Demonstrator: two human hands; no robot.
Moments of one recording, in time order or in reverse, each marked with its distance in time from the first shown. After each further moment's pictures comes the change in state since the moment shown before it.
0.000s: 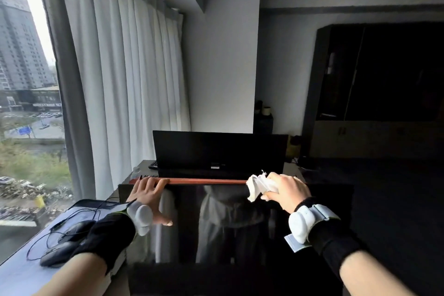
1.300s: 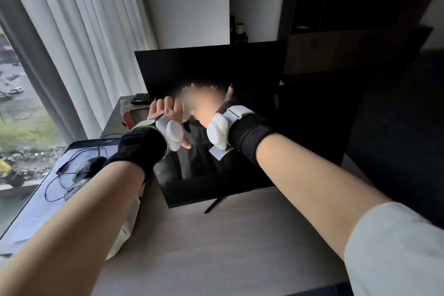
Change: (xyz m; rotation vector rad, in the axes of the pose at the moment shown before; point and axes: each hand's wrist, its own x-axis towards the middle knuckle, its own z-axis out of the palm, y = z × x) left_hand 0.024 -0.025 0.034 0.125 -0.001 0.151; right_hand 0.034 -0.234 0.087 -0.165 -0.147 0.001
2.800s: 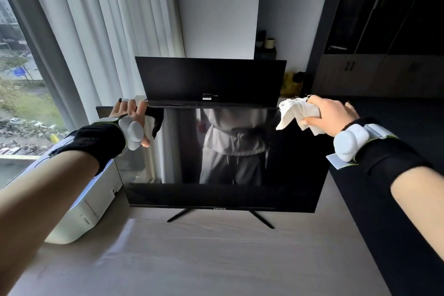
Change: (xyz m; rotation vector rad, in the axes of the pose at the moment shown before) left_hand 0.007 0.019 0.000 0.138 -0.035 -0.308; right_hand -0.068 0.362 -0.044 0.138 0.086 0.118
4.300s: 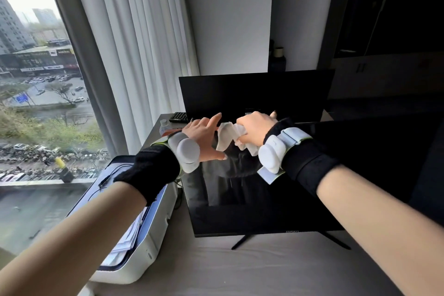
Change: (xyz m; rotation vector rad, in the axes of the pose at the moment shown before) left_hand -0.005 -0.044 -0.051 -0.377 -0.048 0.416; right_hand 0.035 -0.344 0.050 -0.071 -0.241 -0.223
